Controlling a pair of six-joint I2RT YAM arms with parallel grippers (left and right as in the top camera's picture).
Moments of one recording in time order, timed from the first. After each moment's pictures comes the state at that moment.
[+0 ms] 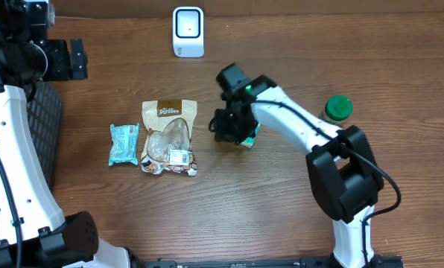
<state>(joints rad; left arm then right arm) 0.27 1.72 2.15 -1.37 0.13 0.17 0.58 2.11 1.61 -0.91 -0.32 0.59</state>
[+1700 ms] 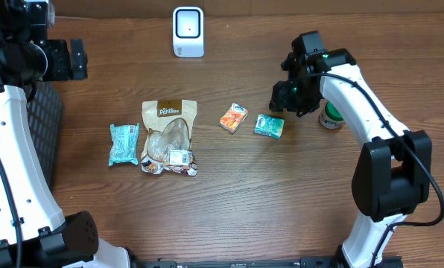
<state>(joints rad) 0.27 1.72 2.15 -1.37 0.13 0.17 0.22 1.99 1.62 -1.01 -0.21 0.16</state>
